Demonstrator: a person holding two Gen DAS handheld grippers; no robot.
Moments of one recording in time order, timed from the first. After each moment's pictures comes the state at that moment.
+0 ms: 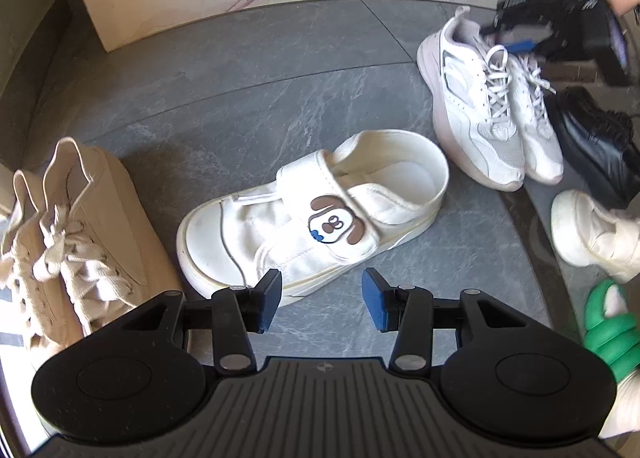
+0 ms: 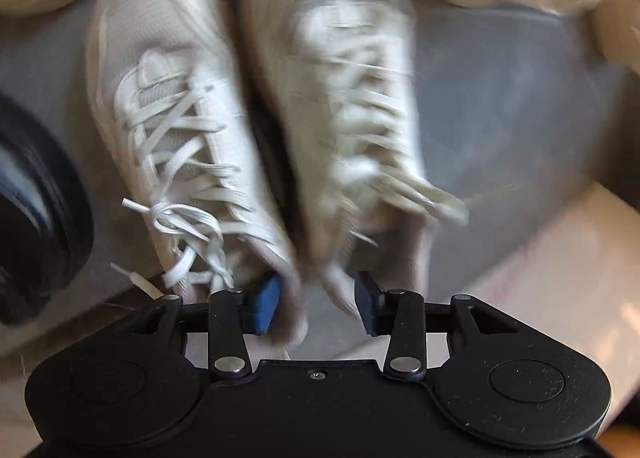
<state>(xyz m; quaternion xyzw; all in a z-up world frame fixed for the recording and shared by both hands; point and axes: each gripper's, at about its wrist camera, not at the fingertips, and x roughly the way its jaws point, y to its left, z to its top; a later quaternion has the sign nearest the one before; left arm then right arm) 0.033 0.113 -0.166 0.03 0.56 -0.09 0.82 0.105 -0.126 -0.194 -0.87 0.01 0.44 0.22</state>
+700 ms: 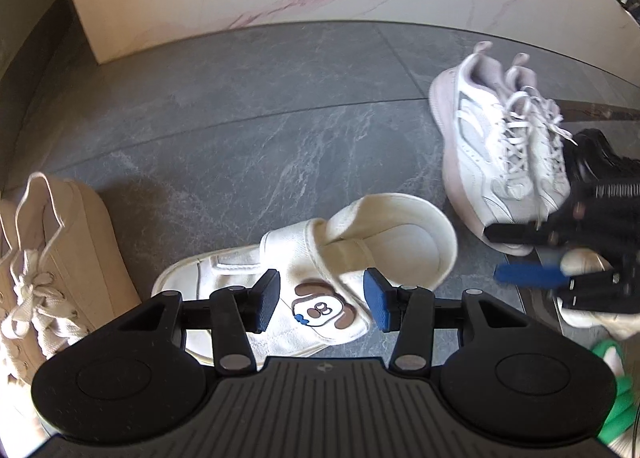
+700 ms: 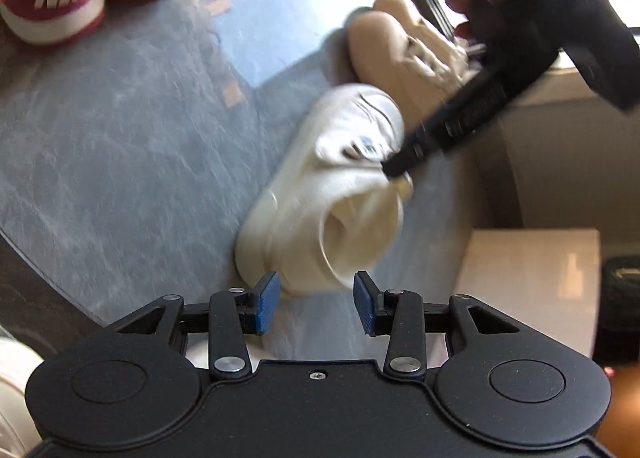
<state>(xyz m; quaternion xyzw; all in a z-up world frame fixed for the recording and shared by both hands) 0.084 0.102 -0.182 -0.05 0.57 -0.07 0.82 -0.049 -0.043 -0.179 -0.70 0.00 0.57 0.44</state>
